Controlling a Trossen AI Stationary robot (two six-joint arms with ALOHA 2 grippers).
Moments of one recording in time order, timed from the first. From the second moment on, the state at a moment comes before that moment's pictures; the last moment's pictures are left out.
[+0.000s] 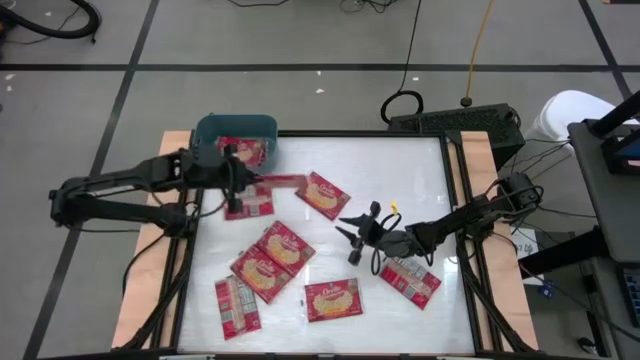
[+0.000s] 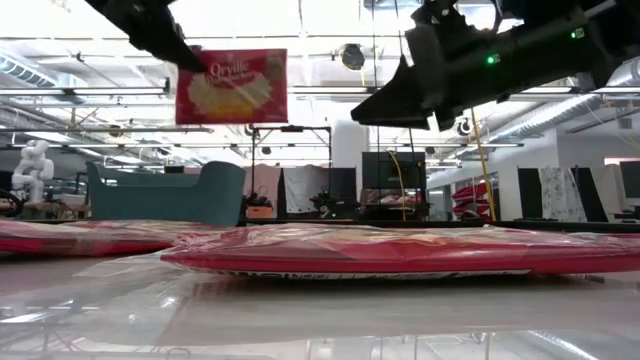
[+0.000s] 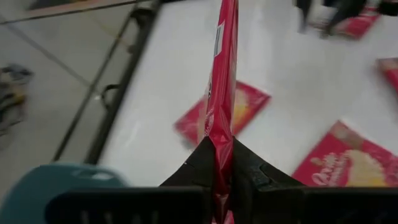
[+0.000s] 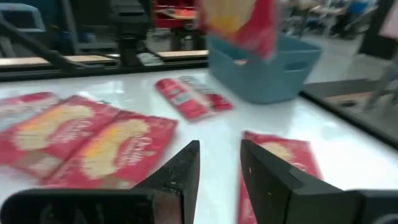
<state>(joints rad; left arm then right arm) 0.23 0.84 0.86 -0.60 -0.05 0.25 0.32 1.63 0.57 0.79 0.70 0.17</state>
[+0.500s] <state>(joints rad) 0.43 0.77 0.92 -0.79 -0.26 0.43 0.33 1.63 0.57 0.79 0.49 0.22</state>
